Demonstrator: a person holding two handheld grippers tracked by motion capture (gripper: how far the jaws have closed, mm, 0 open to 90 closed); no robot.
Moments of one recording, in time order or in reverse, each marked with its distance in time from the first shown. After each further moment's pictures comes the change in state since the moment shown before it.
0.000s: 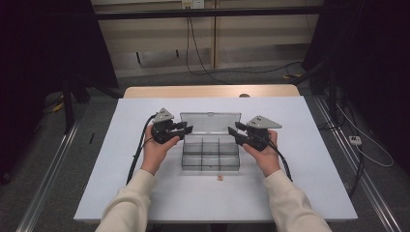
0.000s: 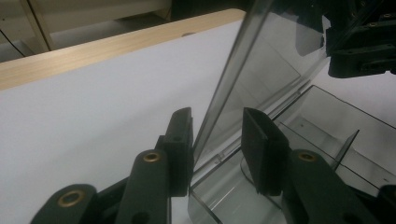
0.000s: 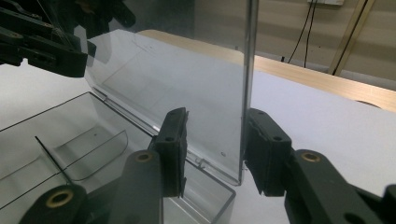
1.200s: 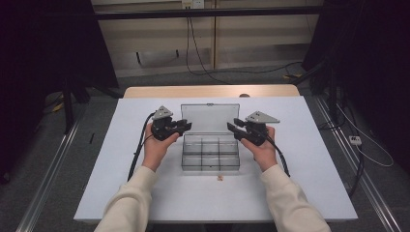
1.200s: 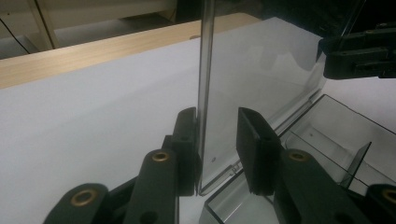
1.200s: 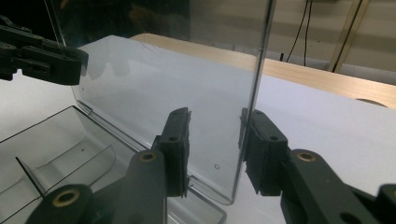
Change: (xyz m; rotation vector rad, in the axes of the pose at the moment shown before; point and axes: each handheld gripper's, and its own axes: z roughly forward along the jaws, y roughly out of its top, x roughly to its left) left arm 0.010 0.001 0.006 -0.004 0.011 -0.042; right arm -0.008 0.004 0.015 -0.001 -0.007 0.049
